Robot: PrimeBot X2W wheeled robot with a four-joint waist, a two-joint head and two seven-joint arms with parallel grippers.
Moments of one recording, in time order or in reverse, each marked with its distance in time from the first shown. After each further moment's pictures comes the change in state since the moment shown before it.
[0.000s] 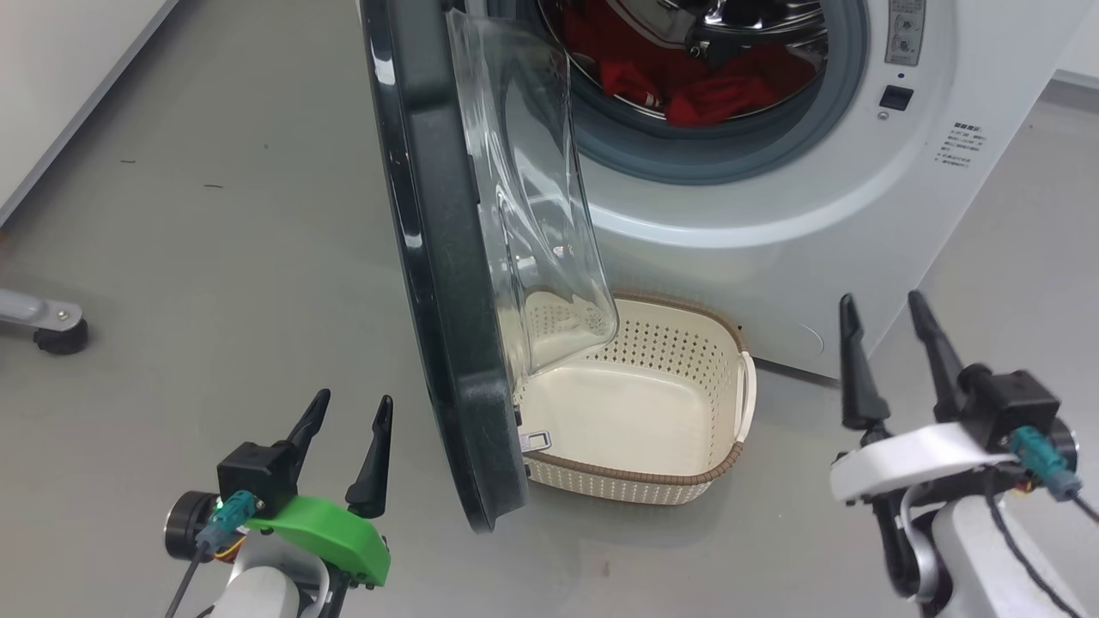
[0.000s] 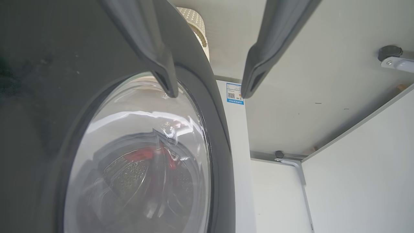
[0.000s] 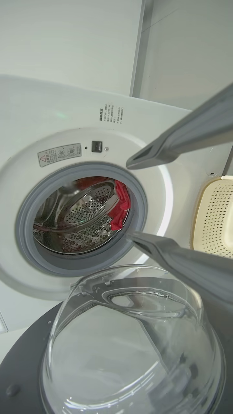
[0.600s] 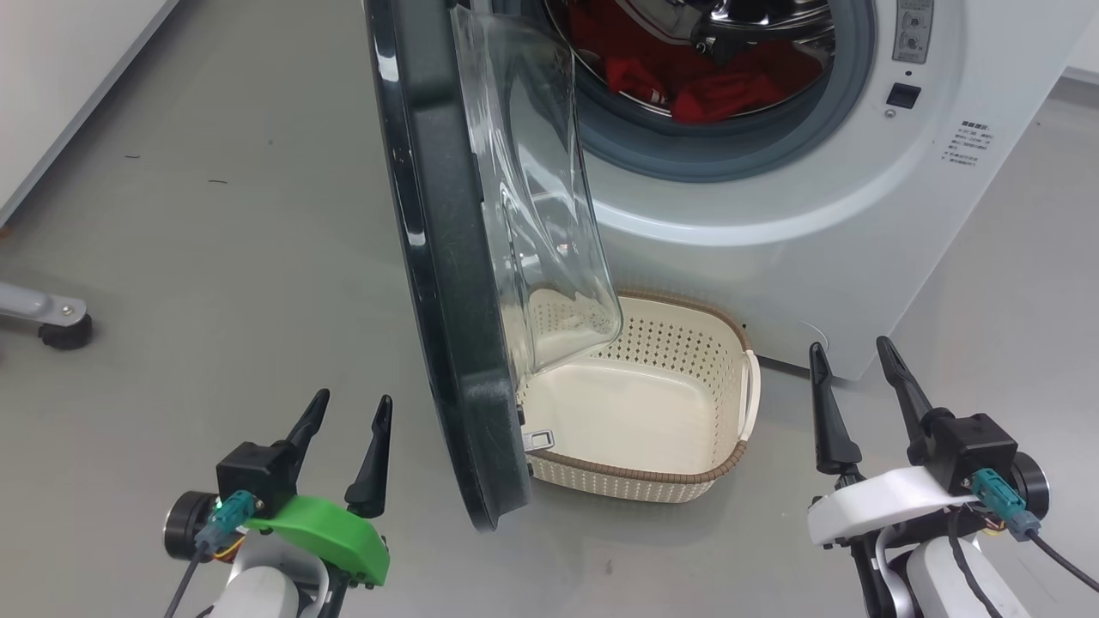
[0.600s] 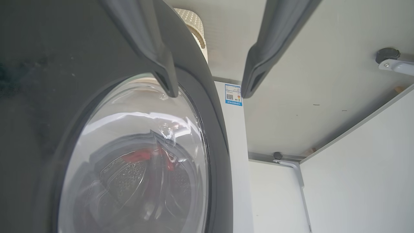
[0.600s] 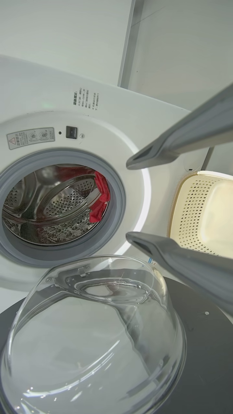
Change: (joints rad) left arm 0.000 0.000 0.002 0.000 0.000 0.000 0.000; right arm 0.078 0.084 -0.041 0.013 -0.125 -0.024 0.000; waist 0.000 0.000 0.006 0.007
